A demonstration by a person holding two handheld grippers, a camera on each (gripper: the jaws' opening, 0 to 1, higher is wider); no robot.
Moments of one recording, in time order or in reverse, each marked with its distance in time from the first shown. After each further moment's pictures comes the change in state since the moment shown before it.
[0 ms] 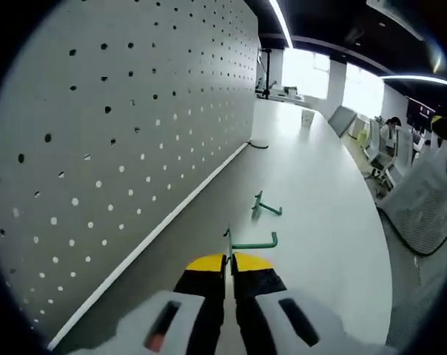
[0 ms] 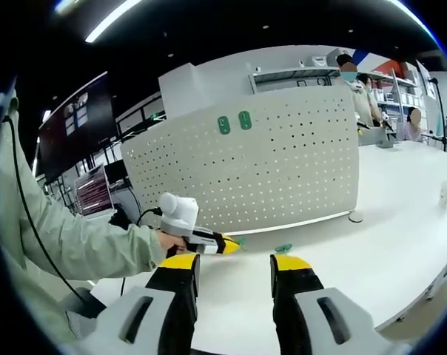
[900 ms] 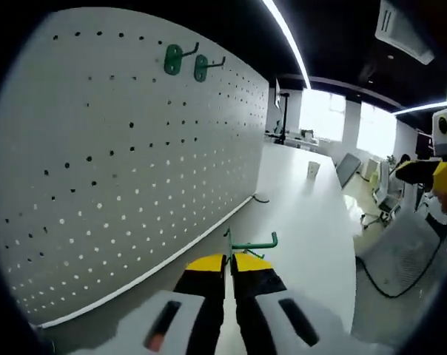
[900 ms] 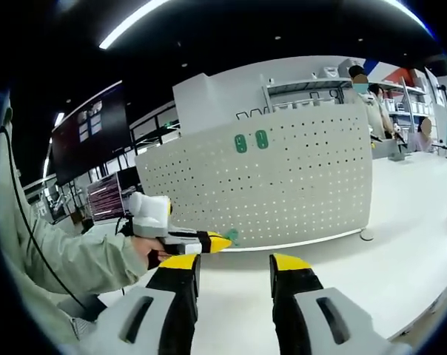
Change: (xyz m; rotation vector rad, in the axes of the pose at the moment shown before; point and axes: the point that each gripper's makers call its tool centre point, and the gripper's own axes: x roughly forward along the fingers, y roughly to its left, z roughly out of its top) left arm -0.082 -0.016 0.061 -0.137 -0.271 0.080; right arm 0.000 0.019 0.027 -0.026 -0.064 0.080
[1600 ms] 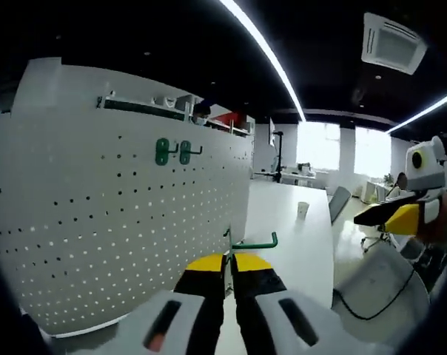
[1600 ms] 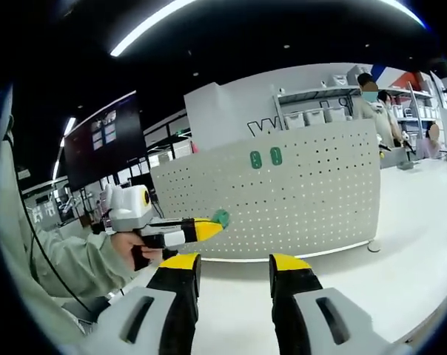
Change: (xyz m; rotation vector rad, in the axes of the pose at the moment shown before) left arm -0.062 -0.046 0.063 0.078 -0.186 -0.005; right arm -0.019 0.019 0.029 -0.017 -0.065 0.063
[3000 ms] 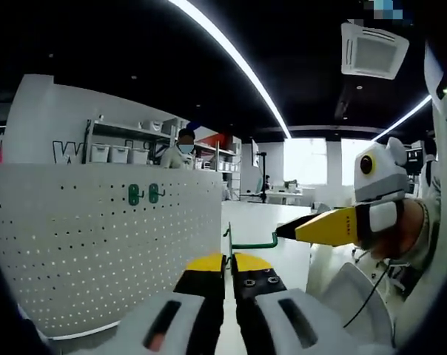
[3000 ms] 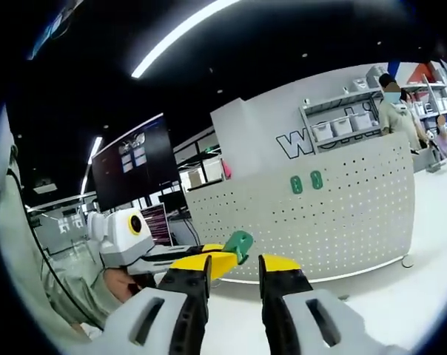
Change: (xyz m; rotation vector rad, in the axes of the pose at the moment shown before) left arm -0.039 -0.065 0.047 0.020 -0.125 -0.077; right arm 0.016 0.048 0.040 0.047 -0.088 0.188
